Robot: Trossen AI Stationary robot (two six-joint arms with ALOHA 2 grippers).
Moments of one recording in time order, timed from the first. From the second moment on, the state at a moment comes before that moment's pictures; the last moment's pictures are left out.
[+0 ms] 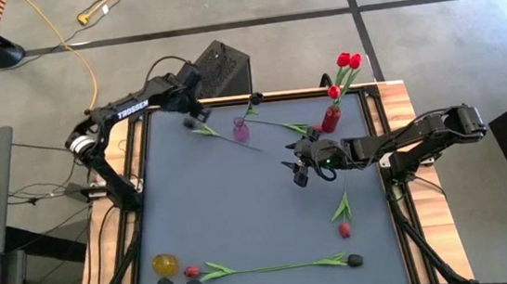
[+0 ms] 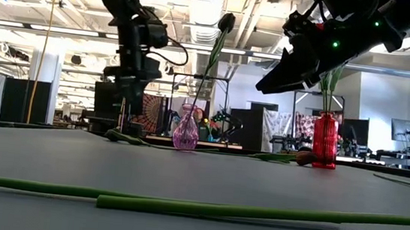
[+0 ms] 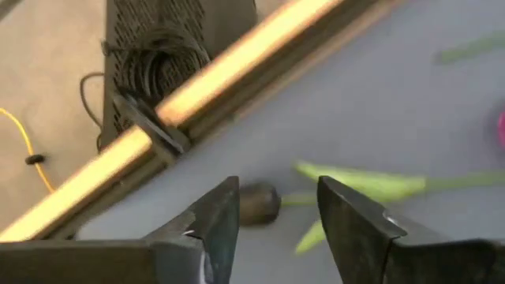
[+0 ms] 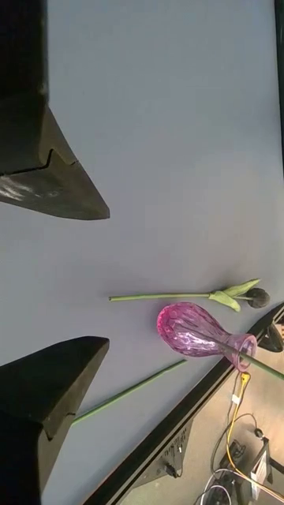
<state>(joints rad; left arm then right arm) 0.83 1.68 1.30 -0.78 -0.18 -0.09 0.00 1.31 0.63 0.16 0.39 0.12</state>
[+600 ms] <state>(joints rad) 0.88 1.84 1.41 -0.88 0.05 -0.44 0.01 1.31 0.63 0.16 0.39 0.13</state>
